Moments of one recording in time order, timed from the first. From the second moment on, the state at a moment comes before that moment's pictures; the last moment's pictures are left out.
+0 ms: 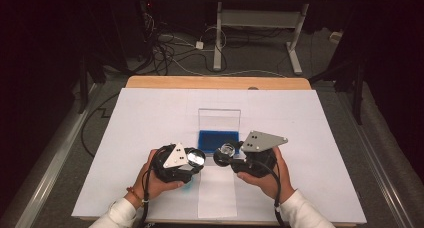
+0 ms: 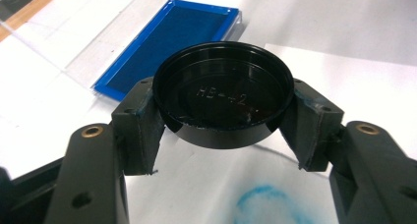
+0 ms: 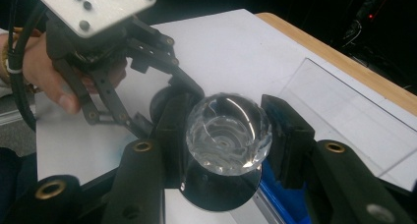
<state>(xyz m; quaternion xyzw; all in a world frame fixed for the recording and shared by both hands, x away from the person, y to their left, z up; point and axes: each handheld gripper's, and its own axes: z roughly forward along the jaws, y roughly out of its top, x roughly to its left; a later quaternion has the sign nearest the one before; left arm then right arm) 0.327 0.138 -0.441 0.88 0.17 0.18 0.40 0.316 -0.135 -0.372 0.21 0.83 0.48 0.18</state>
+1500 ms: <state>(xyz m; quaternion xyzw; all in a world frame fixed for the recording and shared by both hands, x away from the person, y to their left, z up) 0.302 0.215 -0.438 0.87 0.21 0.21 0.39 0.319 -0.185 -0.367 0.24 0.82 0.46 0.22</state>
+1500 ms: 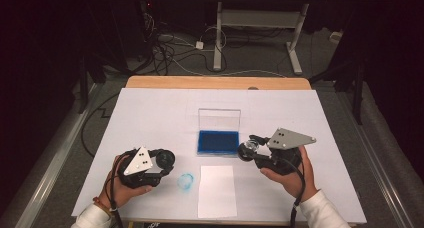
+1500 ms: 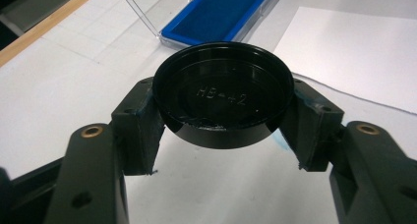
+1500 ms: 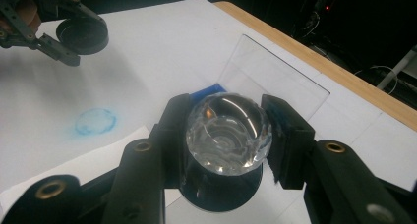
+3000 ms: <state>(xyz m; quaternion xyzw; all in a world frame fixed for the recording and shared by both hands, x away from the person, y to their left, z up) 0.294 0.234 -0.450 0.87 0.23 0.19 0.39 0.325 -0.185 -0.369 0.25 0.82 0.46 0.23</state>
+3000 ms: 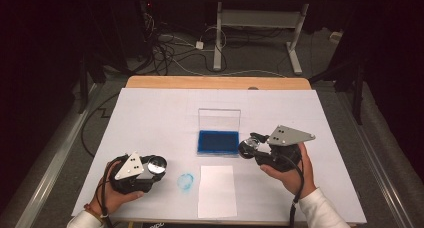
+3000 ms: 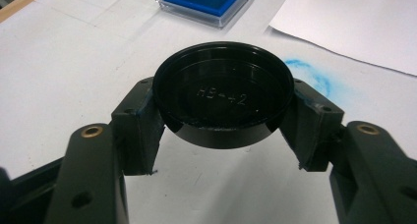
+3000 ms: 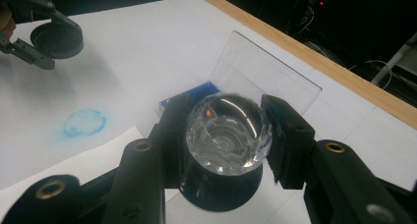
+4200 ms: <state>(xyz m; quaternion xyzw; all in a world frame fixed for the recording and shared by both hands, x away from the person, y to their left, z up) 0.294 0.233 -0.450 0.87 0.23 0.19 0.38 0.377 -0.148 -0.373 0.26 0.85 0.40 0.23</state>
